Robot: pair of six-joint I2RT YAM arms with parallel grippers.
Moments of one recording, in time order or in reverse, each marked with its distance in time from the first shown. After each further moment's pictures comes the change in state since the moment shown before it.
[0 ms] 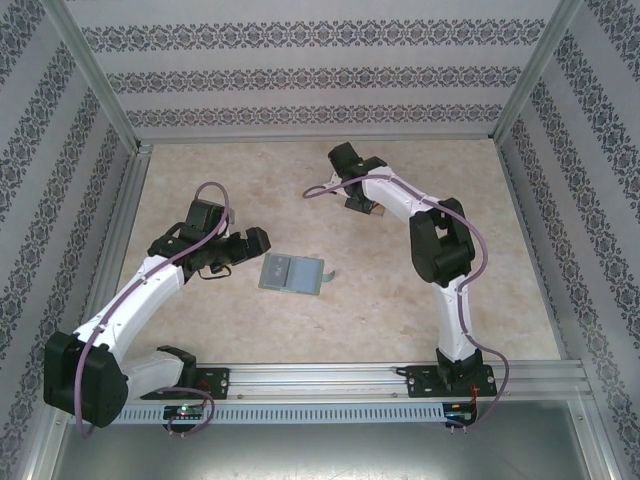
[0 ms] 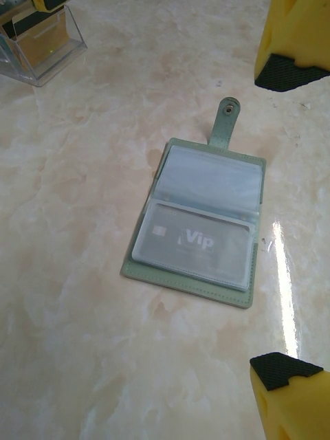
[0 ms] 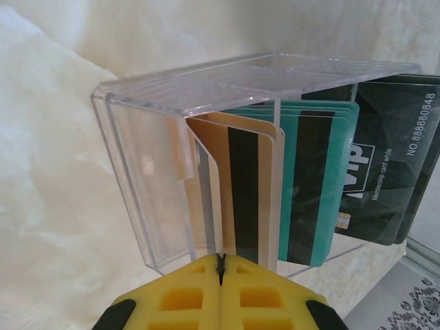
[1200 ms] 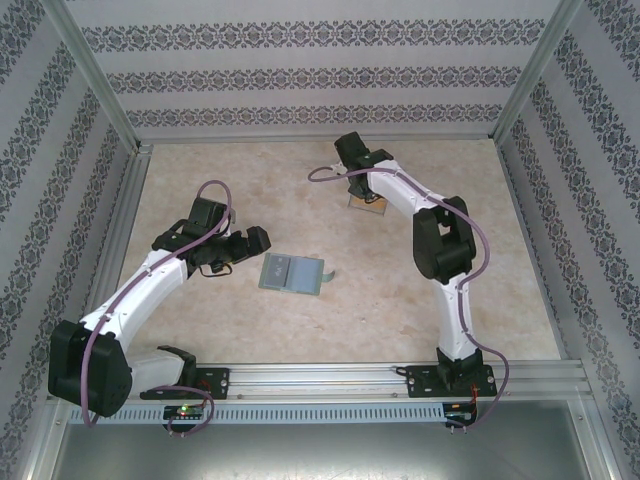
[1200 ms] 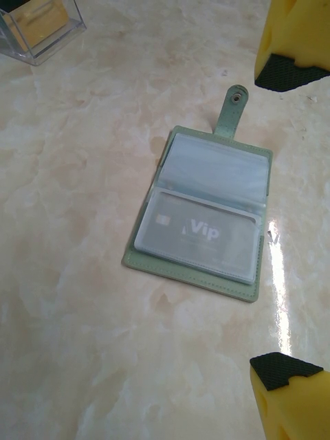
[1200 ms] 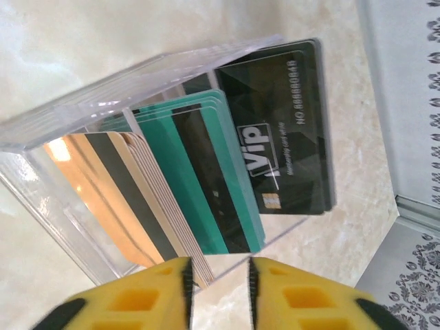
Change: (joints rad) left arm 0.013 0.054 0.011 0.004 0.004 0.001; right arm -0.037 0.003 0.060 0.032 0.044 0.150
